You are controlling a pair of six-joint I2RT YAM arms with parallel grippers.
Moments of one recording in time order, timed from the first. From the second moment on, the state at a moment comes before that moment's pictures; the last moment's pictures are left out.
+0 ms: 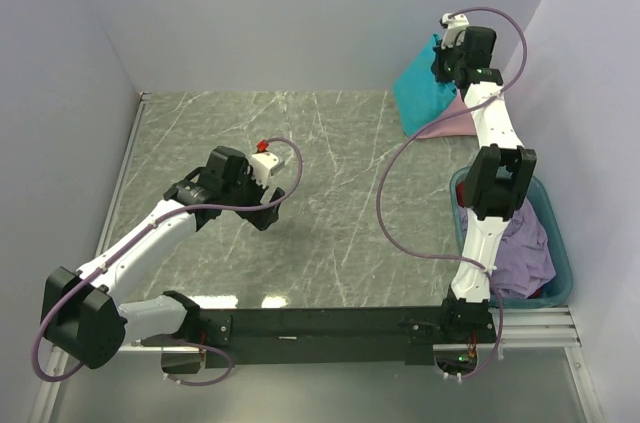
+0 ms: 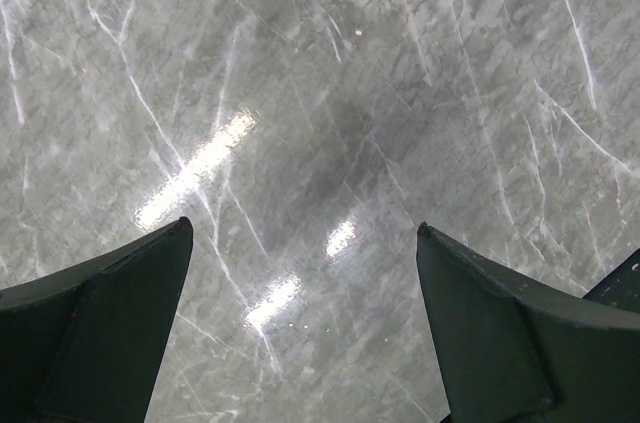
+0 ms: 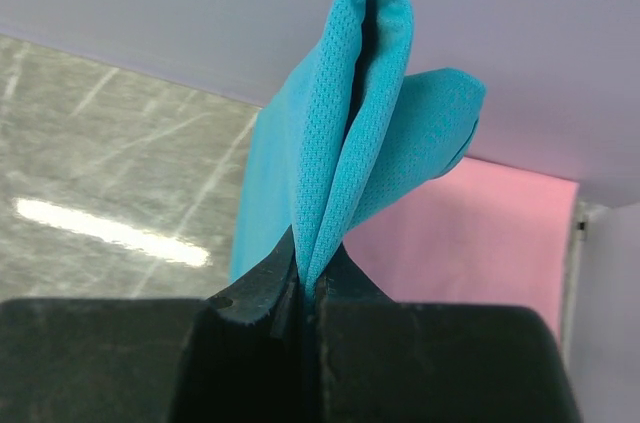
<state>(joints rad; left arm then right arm) -0.49 1.17 0.89 -0.53 0.21 0.15 -0.07 2.18 2.12 -0.37 -0.27 -0.21</state>
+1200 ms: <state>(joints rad) -0.49 1.23 0.91 -0.56 0.24 0.16 -0.18 2.36 2.13 -0.22 -0.14 -0.45</state>
